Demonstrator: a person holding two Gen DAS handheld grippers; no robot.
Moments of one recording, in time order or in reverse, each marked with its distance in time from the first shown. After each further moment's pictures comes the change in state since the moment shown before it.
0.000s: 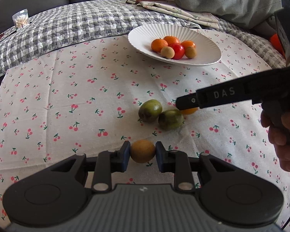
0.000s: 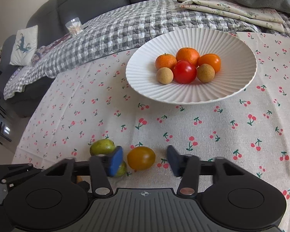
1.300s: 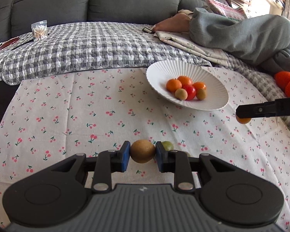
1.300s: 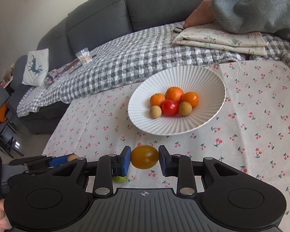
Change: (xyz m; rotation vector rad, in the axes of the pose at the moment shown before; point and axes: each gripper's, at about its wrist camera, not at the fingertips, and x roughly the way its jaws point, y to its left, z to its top) left arm -0.030 0.022 0.024 -0.120 -0.156 0.008; right arm -0.089 -0.030 0.018 0.032 -0.130 0.067
